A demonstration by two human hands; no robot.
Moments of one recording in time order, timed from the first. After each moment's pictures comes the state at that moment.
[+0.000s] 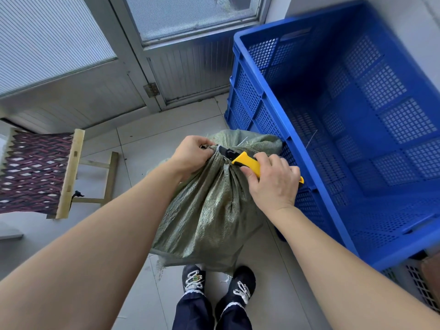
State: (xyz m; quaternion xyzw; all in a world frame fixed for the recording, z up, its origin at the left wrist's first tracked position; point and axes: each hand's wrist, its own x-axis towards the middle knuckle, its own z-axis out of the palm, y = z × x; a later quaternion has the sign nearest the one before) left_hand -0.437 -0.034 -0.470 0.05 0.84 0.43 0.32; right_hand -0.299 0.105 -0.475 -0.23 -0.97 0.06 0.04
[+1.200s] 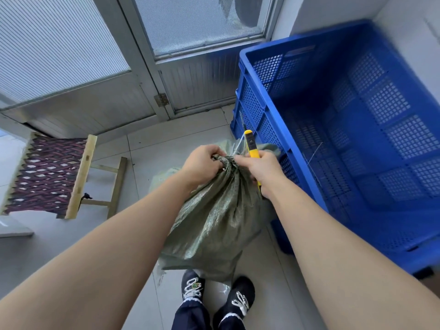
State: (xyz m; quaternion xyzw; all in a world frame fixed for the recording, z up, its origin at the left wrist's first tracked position) left_hand -0.420 -0.017 -0.438 0.11 0.89 0.35 0.28; right_hand -0.356 0.111 -0.431 -0.42 -0.66 0.61 -0.09
